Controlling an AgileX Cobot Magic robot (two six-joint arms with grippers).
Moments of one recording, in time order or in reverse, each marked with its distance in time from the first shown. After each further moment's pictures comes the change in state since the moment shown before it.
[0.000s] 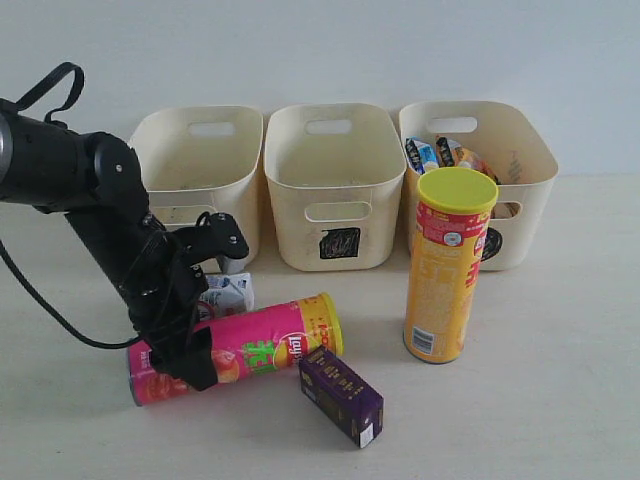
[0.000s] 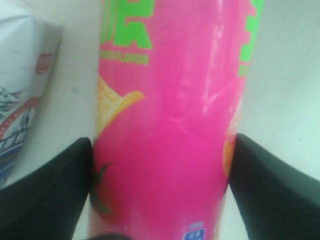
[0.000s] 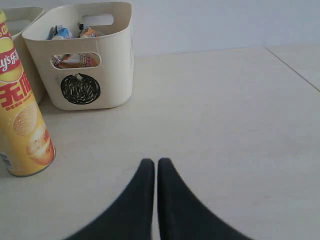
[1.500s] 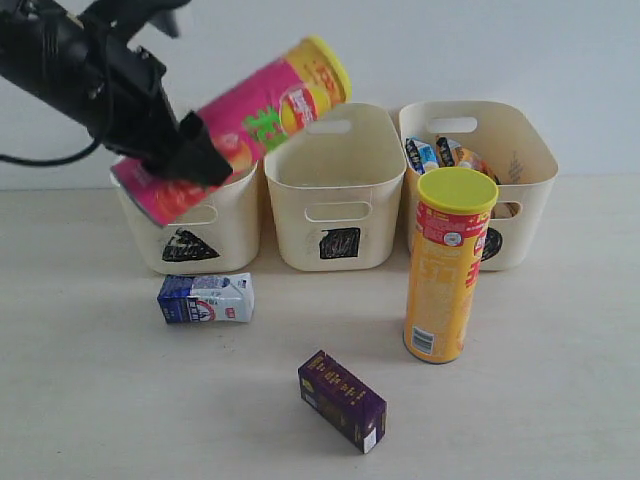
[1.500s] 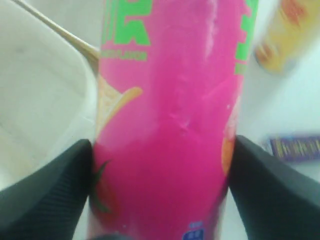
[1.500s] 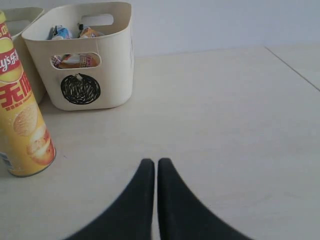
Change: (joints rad) left arm 0.008 -0.364 -0.169 -0.033 -0.029 -0.328; right arm 0.000 0.000 0.000 0.000 0.000 0.004
